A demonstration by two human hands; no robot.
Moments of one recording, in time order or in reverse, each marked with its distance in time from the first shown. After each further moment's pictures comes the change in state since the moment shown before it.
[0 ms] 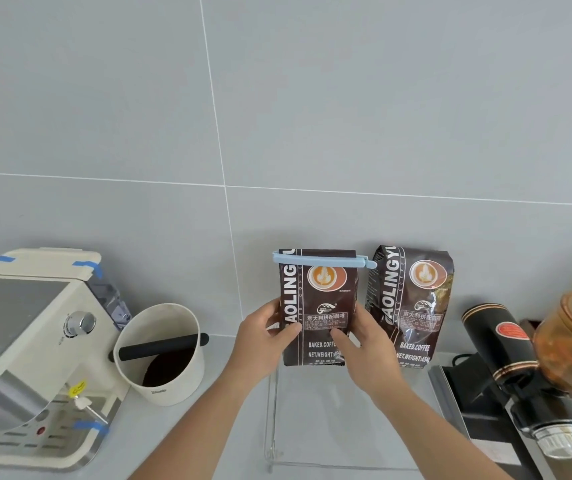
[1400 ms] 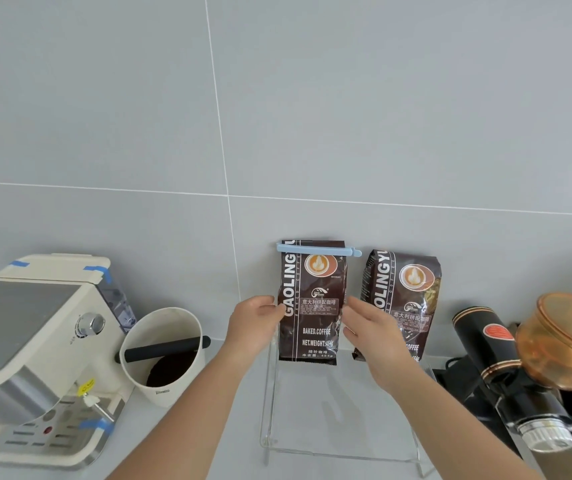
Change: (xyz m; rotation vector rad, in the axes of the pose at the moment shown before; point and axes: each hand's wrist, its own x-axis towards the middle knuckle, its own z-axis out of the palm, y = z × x) left_hand 0.014 0.028 -0.011 -0.013 0.125 -0.263; right_hand 0.006 -0.031 -0.025 0.280 -0.146 0.144
